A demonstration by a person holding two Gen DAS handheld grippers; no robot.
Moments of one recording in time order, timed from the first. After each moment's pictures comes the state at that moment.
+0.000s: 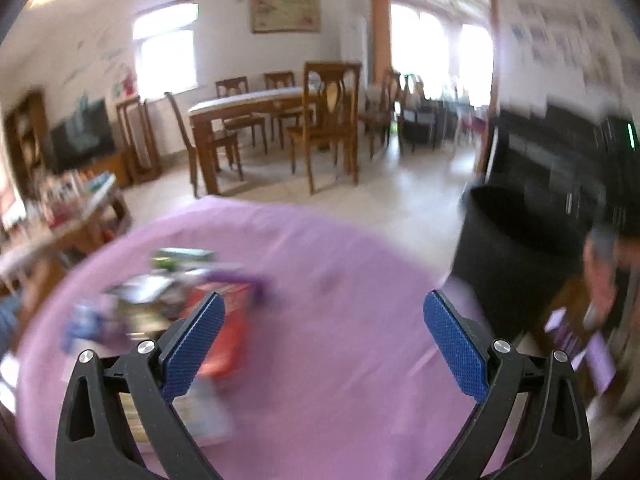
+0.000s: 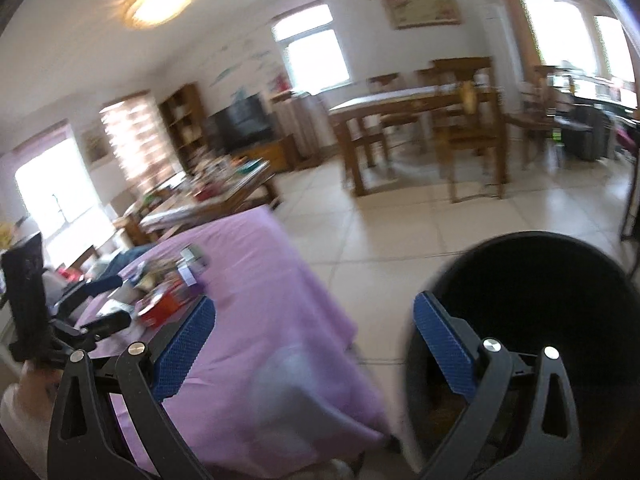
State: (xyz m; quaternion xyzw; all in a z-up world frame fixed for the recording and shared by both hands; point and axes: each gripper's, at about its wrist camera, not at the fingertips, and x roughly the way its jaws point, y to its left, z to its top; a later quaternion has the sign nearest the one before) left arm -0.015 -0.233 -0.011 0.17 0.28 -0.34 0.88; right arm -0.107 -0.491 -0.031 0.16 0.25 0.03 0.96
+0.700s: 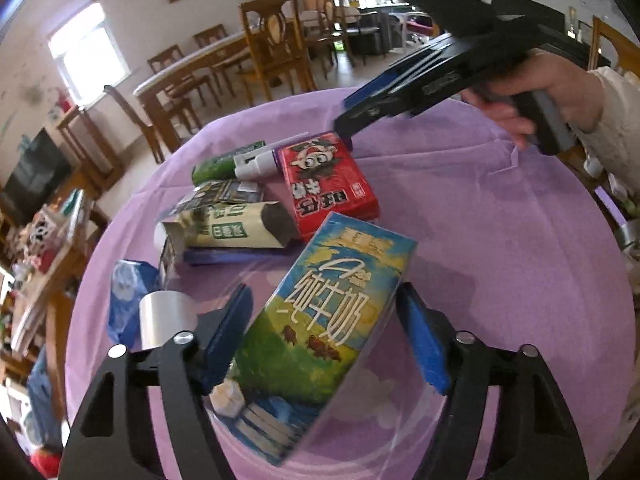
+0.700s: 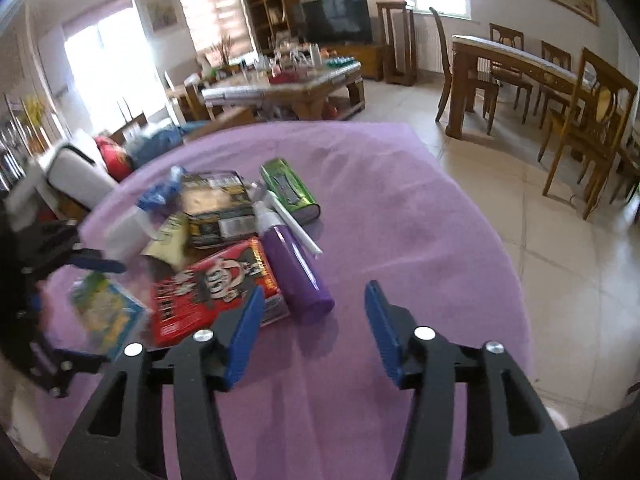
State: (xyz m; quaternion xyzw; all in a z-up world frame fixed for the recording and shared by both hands) left arm 0.033 -0.131 -0.053 0.30 0.34 -0.40 0.80; right arm 0.083 -0.332 -0.064 0.02 0.40 0.16 0.90
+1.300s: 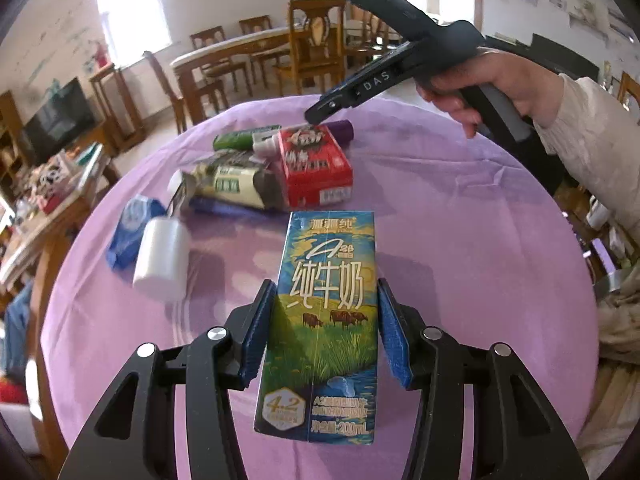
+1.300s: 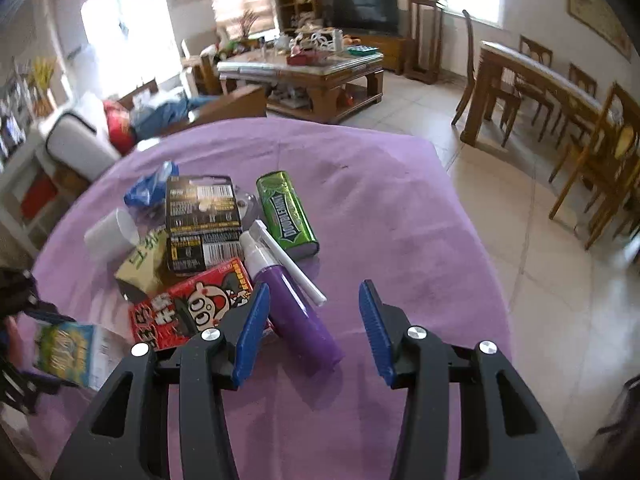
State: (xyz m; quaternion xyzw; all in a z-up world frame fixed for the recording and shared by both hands) left arm 0.001 -0.118 -0.047 0.21 0.37 -0.36 0.83; right arm 0.126 -0.321 -0.055 -0.06 0.43 0.19 0.88
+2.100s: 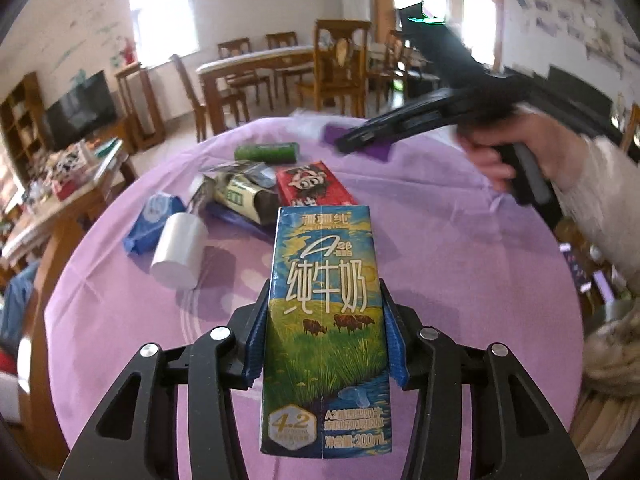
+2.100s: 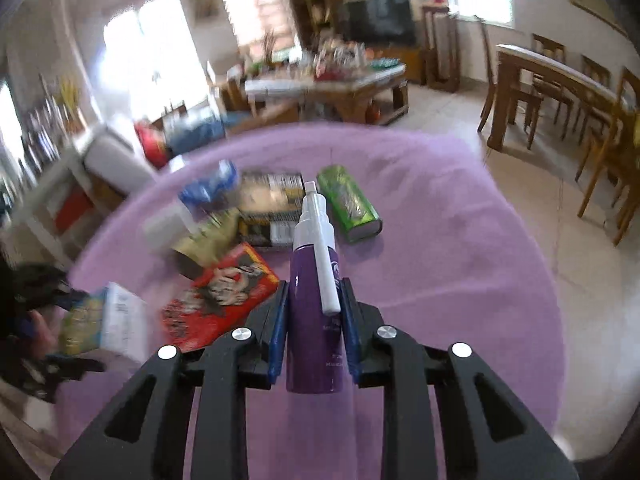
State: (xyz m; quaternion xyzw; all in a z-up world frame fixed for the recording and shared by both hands) left arm -0.011 -0.108 -0.036 0.17 0.35 -0.33 0.86; right arm 0.076 -0.326 -0.050 0.03 0.38 0.24 0.89
